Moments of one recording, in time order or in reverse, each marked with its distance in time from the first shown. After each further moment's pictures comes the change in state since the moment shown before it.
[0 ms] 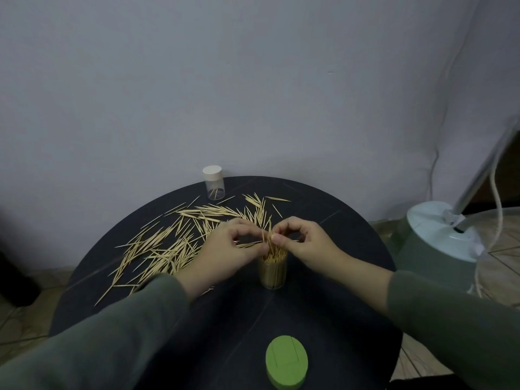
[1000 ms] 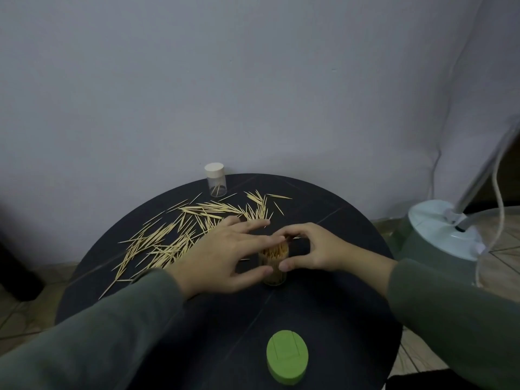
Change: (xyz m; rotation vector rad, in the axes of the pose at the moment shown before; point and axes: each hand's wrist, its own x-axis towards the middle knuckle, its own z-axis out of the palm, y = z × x) left_hand -0.013 -0.002 -0.019 0.757 -0.158 0.667; right_hand 0.003 0.004 -0.022 -0.324 -0.340 0.025
